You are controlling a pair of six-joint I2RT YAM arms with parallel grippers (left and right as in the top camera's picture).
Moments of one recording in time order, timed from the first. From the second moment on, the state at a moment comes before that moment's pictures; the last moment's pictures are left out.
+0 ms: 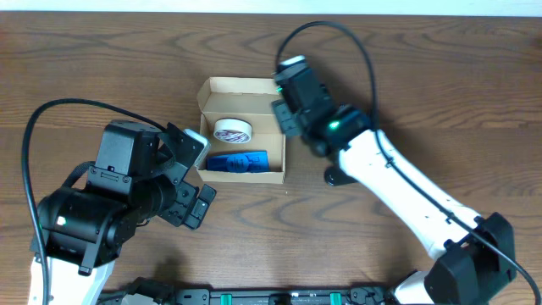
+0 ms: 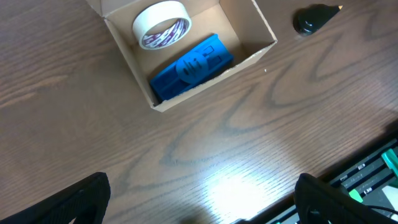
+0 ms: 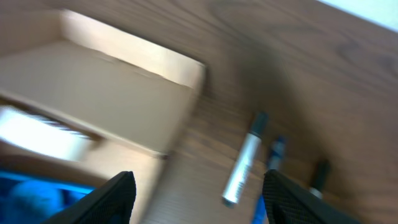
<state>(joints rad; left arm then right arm) -0.31 1.03 1.32 -1.35 0.18 0.20 0.59 1.66 1.38 -0.63 0.30 0.16</state>
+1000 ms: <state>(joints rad) -0.31 1.03 1.32 -1.35 0.18 0.20 0.25 1.55 1.29 -0.77 0.08 -0.03</state>
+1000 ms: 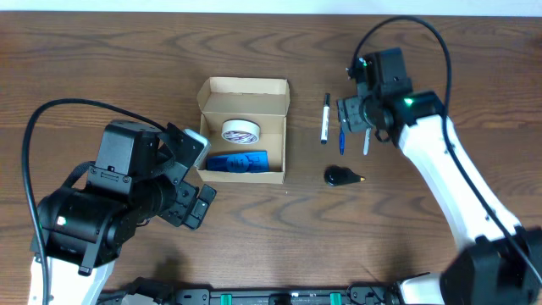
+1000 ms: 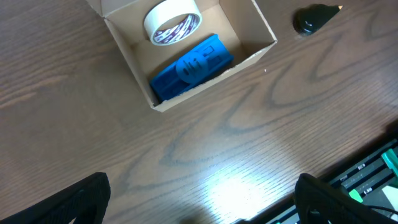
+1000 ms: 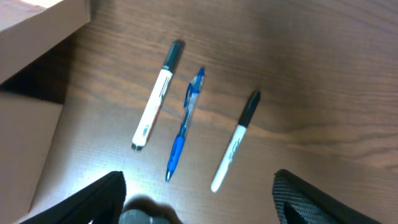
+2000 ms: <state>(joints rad) -0.31 1.03 1.32 -1.35 0.18 0.20 0.30 1.56 0.94 -0.69 -0.22 -0.38</state>
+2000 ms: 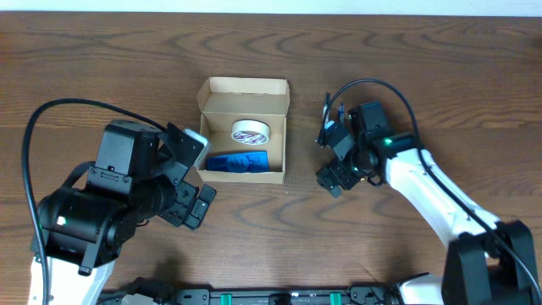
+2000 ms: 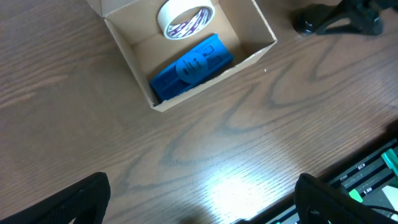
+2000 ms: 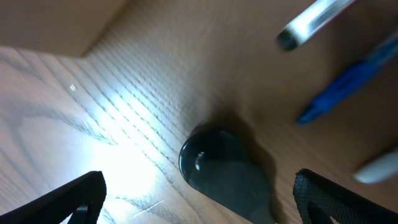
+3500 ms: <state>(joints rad) -0.31 1.03 1.32 -1.35 0.18 0.20 0.36 1.68 0.92 -0.60 -0.01 -0.49</state>
